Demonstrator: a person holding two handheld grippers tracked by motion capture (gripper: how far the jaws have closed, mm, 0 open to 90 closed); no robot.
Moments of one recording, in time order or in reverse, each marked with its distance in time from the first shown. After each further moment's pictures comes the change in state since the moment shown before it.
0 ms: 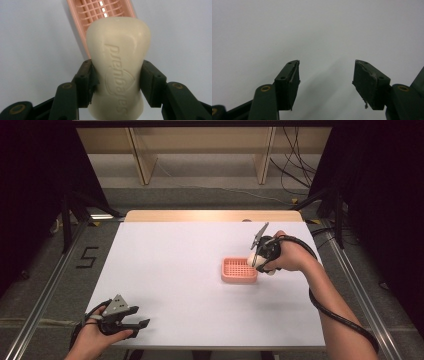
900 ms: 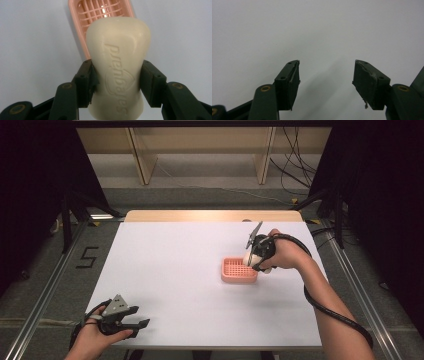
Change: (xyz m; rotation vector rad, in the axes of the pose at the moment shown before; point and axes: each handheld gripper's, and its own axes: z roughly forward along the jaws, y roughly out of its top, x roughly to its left) left arm 0.000 0.000 -0.001 -0.006 -0.003 0.001; right arm 0.000 0.013 0.003 0.005 0.005 -0.030
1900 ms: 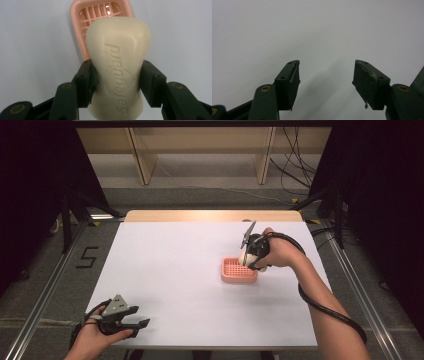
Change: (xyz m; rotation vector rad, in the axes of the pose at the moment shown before) left arm 0.000 0.000 0.000 0.002 -0.001 0.002; right arm 0.001 0.014 0.005 0.009 -0.008 -0.046
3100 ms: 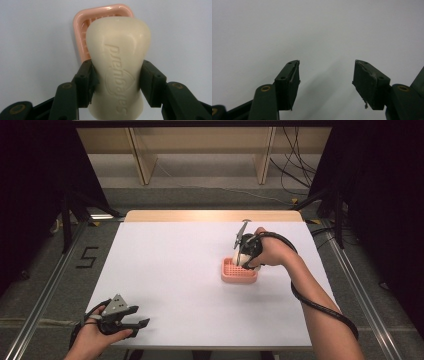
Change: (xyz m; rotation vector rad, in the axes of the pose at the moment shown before) left arm 0.000 0.000 -0.001 -0.006 -0.003 -0.005; right arm 0.001 0.017 0.008 0.005 -0.010 -0.058
